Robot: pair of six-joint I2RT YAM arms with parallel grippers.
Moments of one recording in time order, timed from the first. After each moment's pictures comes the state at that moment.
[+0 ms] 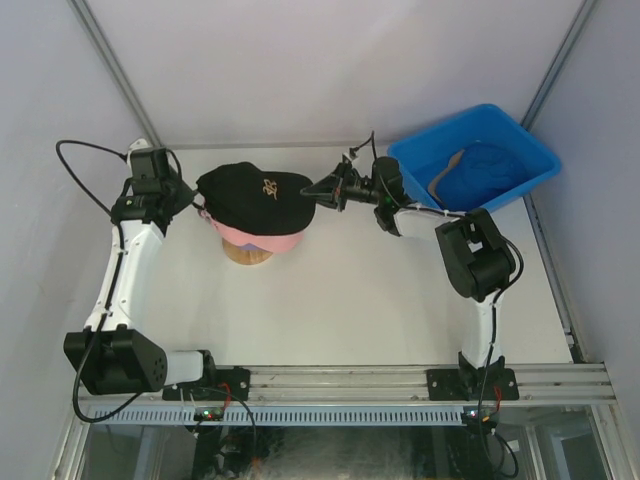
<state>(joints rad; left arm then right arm) 0.05 1.29 1.30 -0.64 -0.21 -0.57 0.45 2.01 1.32 0.68 -0.85 1.53</state>
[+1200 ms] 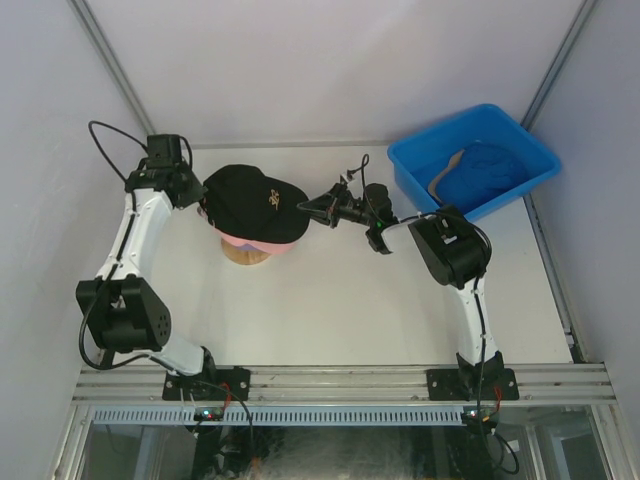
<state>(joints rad) 0.05 1.53 1.45 -0.74 -0.15 -0.48 0.50 2.22 1.20 1.01 -0.70 1.59</state>
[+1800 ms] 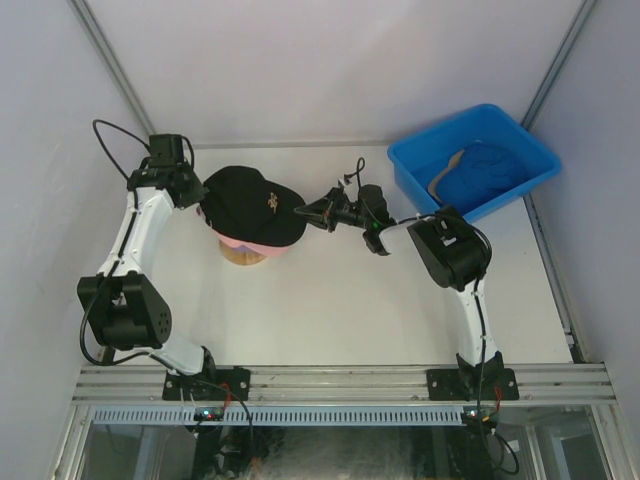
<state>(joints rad) 0.04 1.56 1.46 -0.75 -0.15 -0.47 0.54 2.21 1.20 0.88 -0.67 1.54</state>
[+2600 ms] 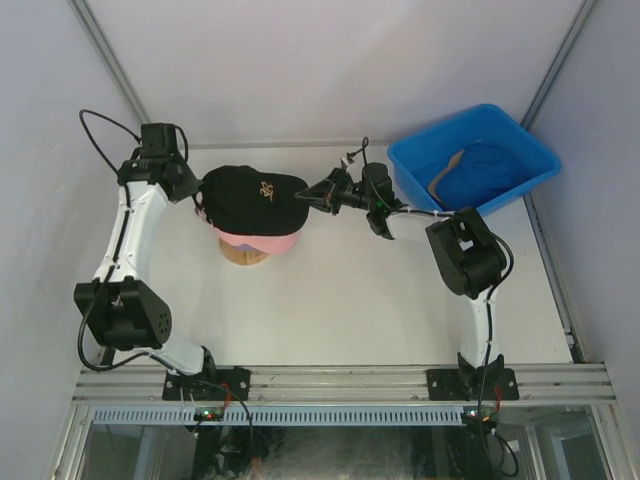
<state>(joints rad) 0.04 1.55 1.57 -0.86 -0.20 -0.48 0.50 2.07 1.28 0.67 -0.68 1.43</state>
